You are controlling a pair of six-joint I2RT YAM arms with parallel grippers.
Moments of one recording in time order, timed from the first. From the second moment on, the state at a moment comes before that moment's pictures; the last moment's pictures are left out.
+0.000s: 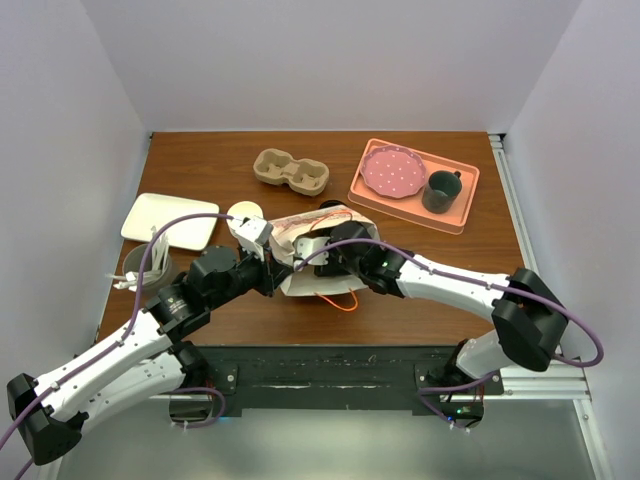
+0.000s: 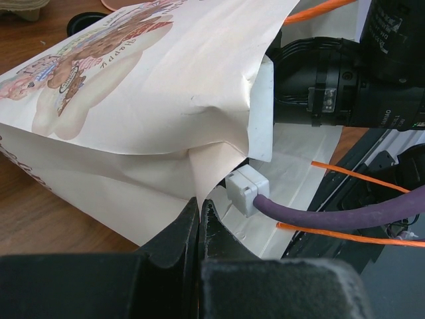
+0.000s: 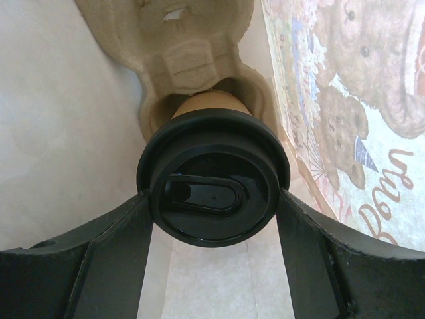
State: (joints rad) left arm -0.81 0.73 0.64 -0.23 0.01 -0.41; right arm 0.91 1.47 0.91 -0.09 0.26 -0.85
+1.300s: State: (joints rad) left arm -0.81 0.79 0.73 -0.23 0.02 -0.50; right arm 0.87 1.42 0.99 -0.29 0.21 -0.85
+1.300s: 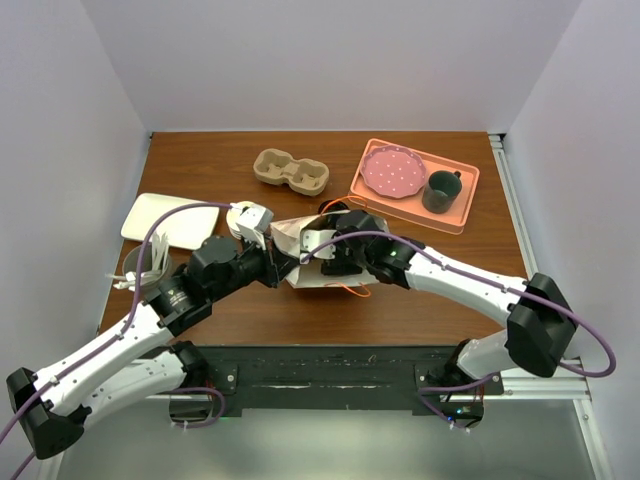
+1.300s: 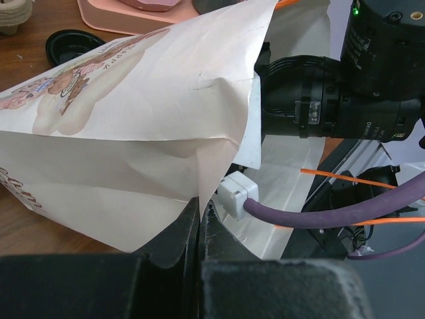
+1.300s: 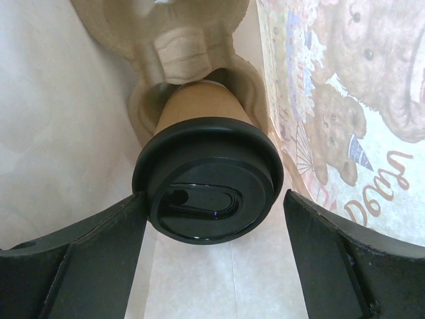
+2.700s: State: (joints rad) left arm -0.81 0.81 0.79 -0.32 0.03 -0.55; right arm 0.86 1.41 1.17 -0.66 0.09 -0.82
